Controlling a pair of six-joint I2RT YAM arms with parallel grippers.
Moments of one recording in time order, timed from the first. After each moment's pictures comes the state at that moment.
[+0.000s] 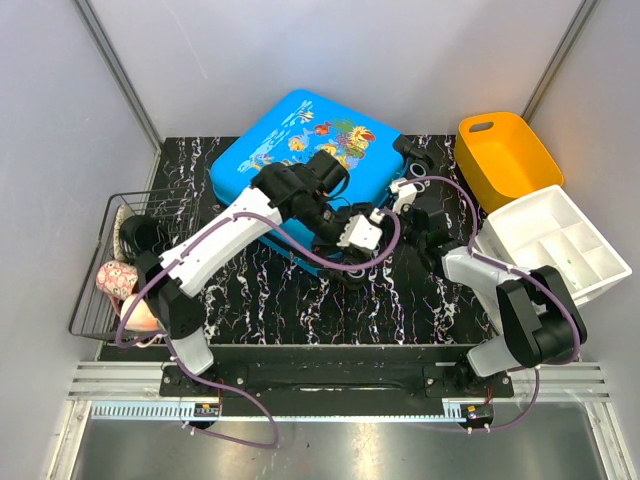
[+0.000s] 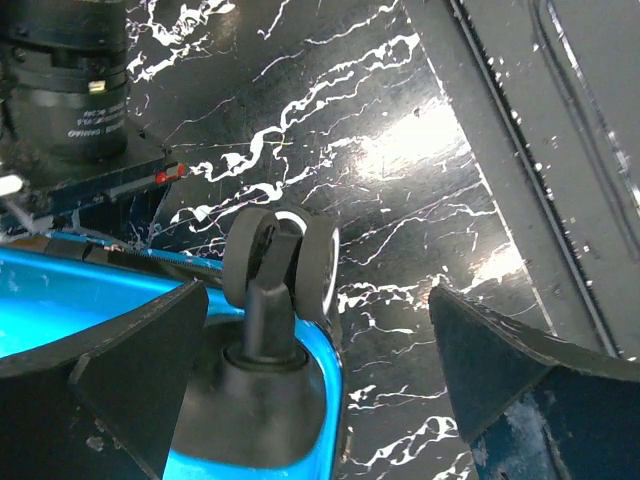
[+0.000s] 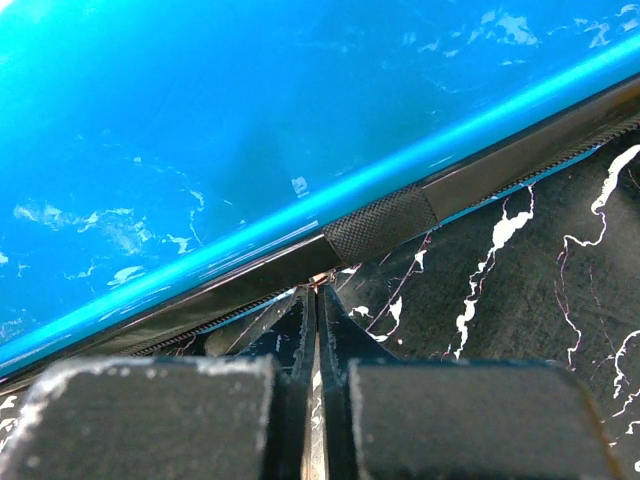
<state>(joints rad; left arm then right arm) -0.79 1.72 1.86 -1.24 0.68 1.09 0.38 1.47 0.71 0.32 -0.27 0.12</state>
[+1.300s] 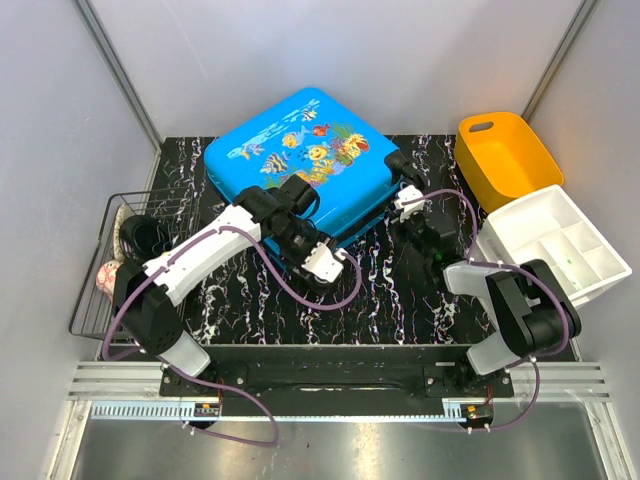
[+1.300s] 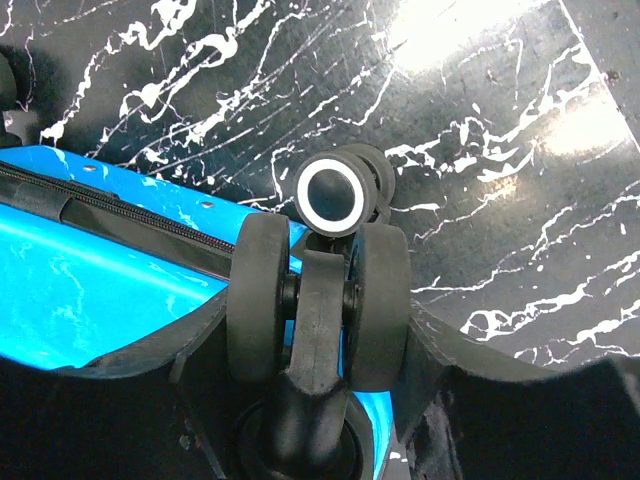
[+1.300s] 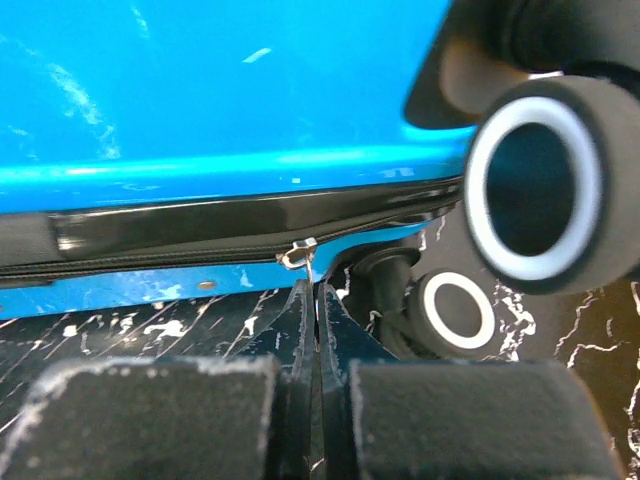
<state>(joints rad) -0.71 1.58 1.45 -1.12 0.47 1.47 0.34 1.51 0.54 0.80 -0.13 -0.23</state>
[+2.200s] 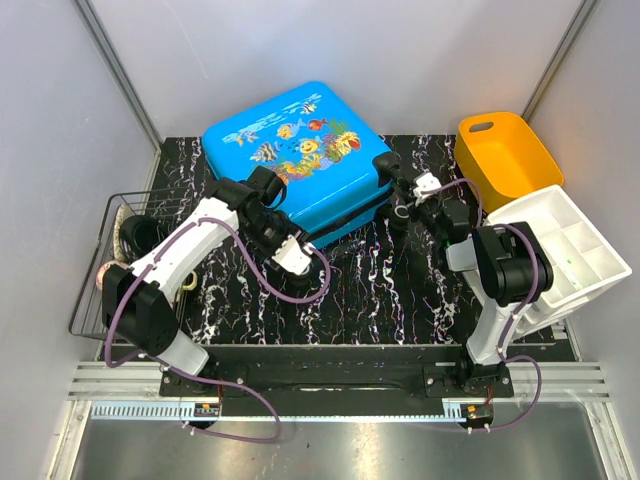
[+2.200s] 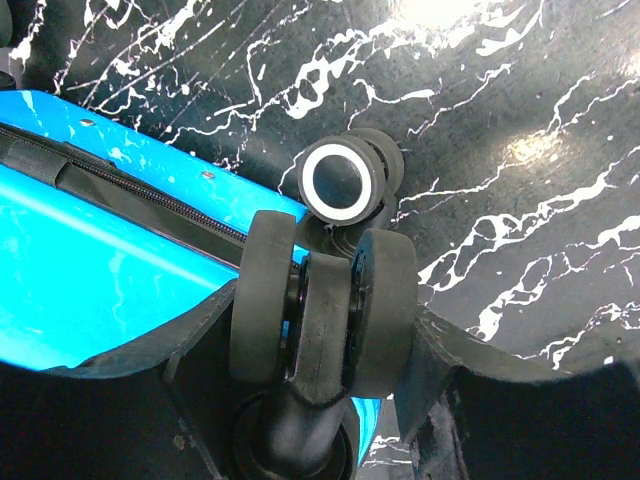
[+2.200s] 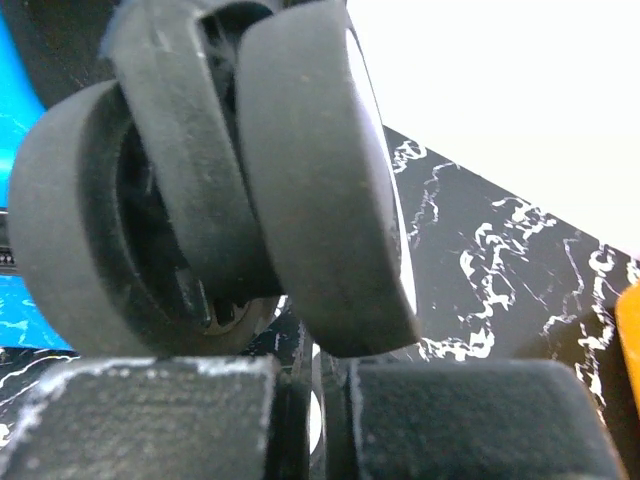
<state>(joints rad) -0.50 1.55 1.40 -1.21 0.48 1.75 0.13 1.86 0.66 1.23 -0.35 -0.26</state>
